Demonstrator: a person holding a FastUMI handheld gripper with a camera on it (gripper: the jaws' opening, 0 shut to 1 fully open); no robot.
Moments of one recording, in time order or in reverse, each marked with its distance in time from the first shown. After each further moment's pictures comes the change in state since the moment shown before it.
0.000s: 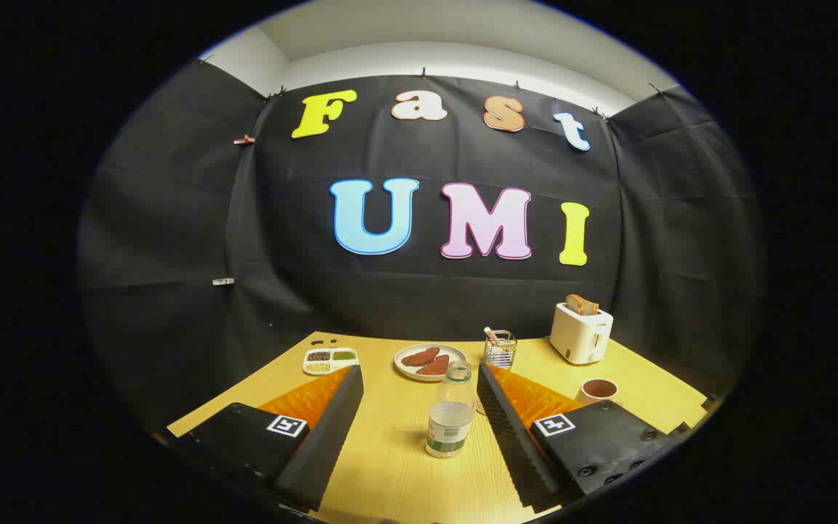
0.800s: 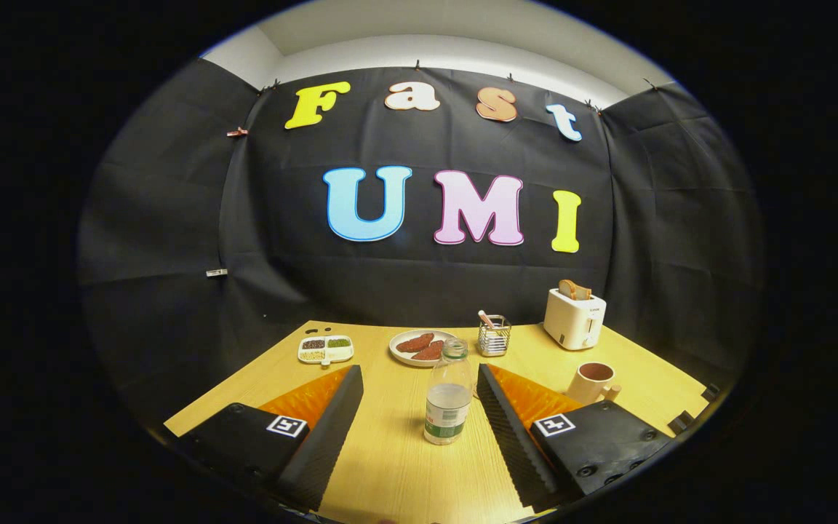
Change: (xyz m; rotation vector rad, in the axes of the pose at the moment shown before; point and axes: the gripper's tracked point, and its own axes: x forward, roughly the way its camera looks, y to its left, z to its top) arm -0.009 0.002 -0.034 0.001 0.056 -0.021
